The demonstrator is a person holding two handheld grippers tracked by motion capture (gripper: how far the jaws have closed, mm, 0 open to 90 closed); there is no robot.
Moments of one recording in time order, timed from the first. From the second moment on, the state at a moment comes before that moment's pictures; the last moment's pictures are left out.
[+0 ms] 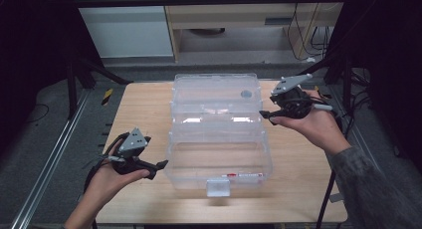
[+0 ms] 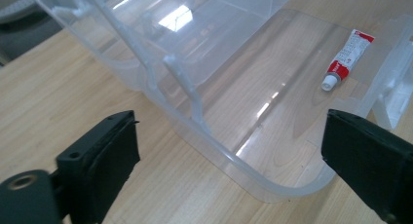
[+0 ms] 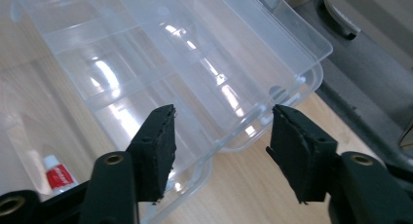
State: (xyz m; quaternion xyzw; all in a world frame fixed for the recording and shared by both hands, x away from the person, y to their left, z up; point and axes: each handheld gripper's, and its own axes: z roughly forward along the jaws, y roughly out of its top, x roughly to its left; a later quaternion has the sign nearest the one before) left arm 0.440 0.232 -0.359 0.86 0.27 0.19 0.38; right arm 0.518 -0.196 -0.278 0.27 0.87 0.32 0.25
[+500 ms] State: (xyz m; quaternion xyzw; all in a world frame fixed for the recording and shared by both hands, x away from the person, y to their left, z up) left arm 0.438 0.198 -0.346 0.89 0.20 0.19 0.36; right arm 0.544 -0.153 -0.269 0.18 0.92 0.28 0.23
